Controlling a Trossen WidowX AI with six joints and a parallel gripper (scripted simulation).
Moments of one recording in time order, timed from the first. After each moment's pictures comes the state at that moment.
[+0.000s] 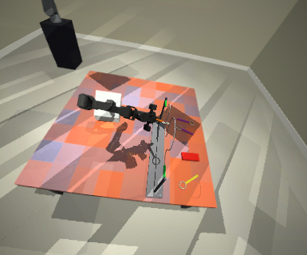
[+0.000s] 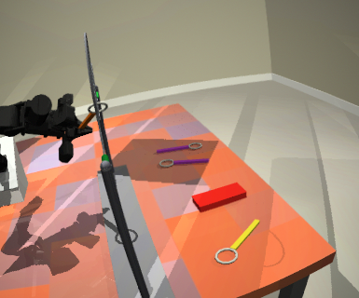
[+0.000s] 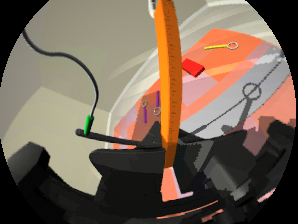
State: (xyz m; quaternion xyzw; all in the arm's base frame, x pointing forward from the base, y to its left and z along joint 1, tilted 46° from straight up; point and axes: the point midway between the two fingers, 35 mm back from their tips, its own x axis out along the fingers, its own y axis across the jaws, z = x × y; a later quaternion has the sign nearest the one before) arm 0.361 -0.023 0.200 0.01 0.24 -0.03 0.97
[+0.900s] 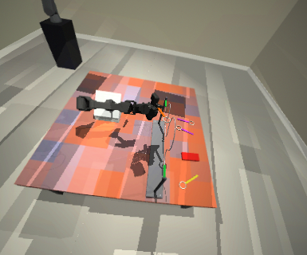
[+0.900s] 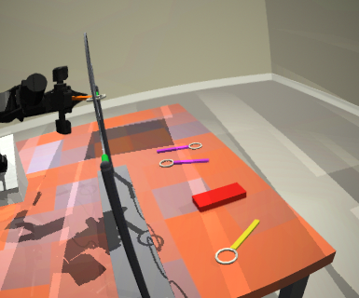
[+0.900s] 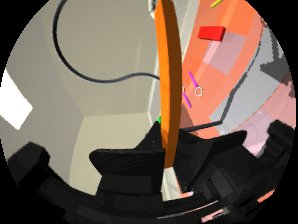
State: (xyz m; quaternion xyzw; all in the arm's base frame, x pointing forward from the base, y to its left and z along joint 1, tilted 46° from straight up) arm 0.357 0.061 0.234 0.30 0.25 0.05 0.92
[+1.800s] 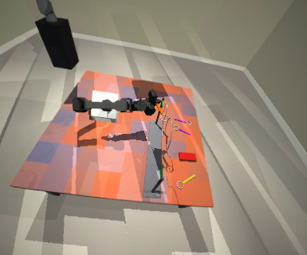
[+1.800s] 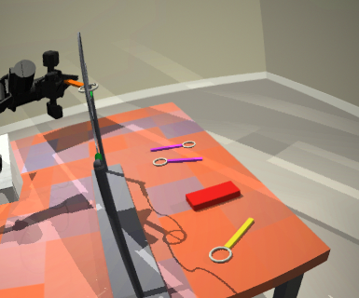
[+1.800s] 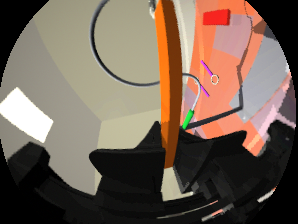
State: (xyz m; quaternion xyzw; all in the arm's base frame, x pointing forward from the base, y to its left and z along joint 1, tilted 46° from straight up) arm 0.354 0.094 0.272 0.41 0.25 0.08 0.87
